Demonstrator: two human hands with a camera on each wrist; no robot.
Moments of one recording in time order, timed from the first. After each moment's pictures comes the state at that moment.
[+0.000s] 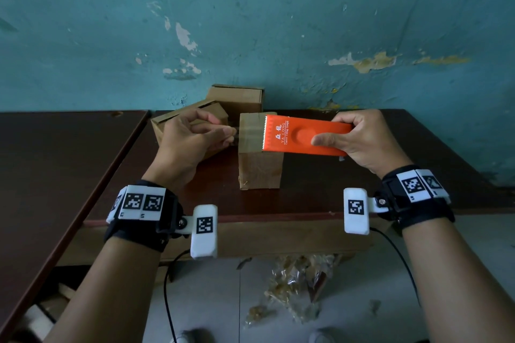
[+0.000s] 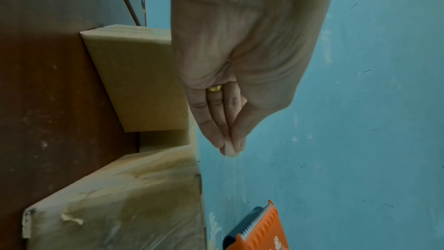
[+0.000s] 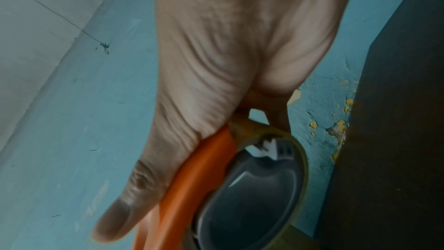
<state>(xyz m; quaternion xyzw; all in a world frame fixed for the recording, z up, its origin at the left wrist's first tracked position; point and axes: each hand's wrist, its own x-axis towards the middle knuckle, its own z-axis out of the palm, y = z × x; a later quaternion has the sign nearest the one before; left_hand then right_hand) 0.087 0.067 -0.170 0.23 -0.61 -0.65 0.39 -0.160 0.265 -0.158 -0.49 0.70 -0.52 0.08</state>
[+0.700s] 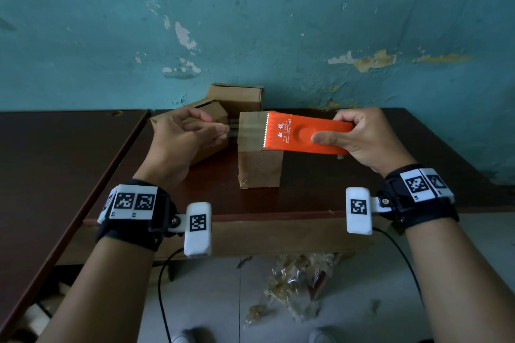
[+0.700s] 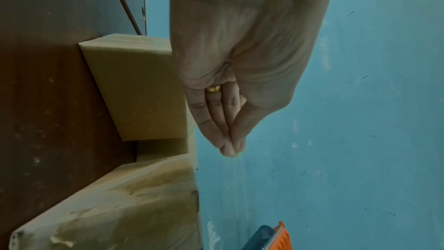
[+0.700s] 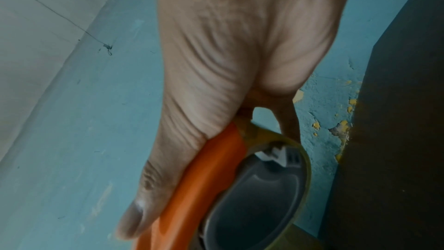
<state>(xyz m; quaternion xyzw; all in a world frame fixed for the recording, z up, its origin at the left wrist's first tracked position) 0.095 0.057 -0.171 0.23 -0.61 -0.65 0.40 -0.162 0.266 -0.158 -0.49 0.69 -0.53 0.10</state>
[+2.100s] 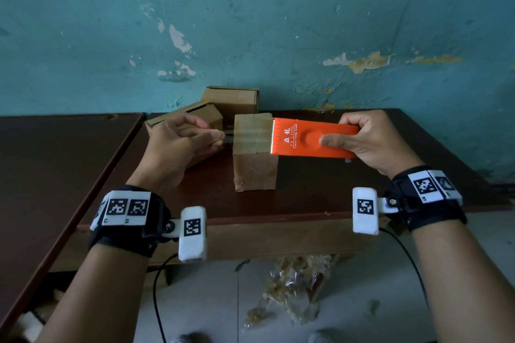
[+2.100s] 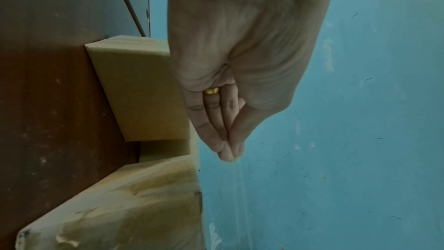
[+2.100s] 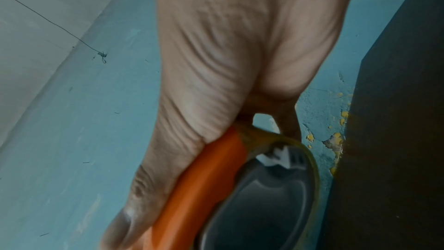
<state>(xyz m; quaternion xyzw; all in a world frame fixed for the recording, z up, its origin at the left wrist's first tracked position) 0.095 0.061 -0.170 0.24 -0.61 -0.65 0.38 -0.178 0.279 -0.160 -0.48 0.70 -0.52 0.11</state>
